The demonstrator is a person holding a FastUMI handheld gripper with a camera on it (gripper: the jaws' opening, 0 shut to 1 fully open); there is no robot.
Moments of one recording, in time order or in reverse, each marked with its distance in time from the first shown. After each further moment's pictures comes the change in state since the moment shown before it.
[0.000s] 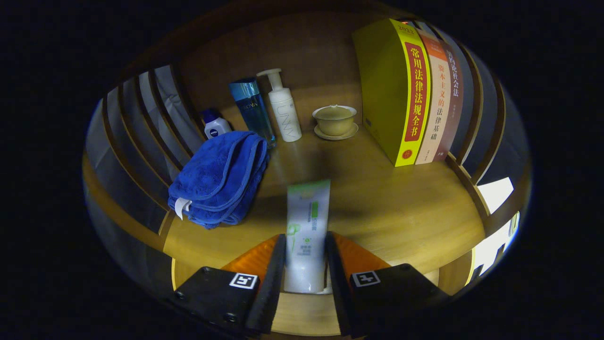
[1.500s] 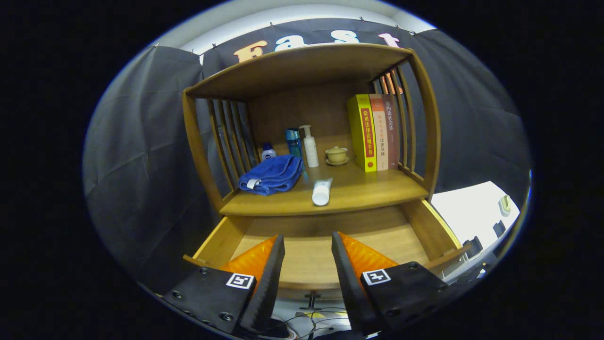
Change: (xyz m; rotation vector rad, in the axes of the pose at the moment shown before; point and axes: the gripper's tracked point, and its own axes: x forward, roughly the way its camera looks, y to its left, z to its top) arm -0.201 0.017 -0.163 -0.064 -0.393 0.045
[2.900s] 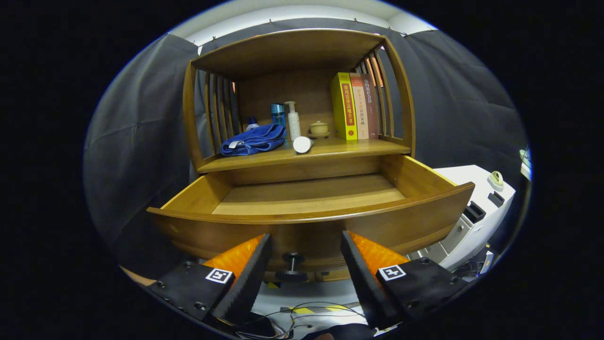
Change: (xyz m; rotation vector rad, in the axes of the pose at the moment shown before) arm 0.016 -0.021 -0.106 -0.040 -0.016 -0.120
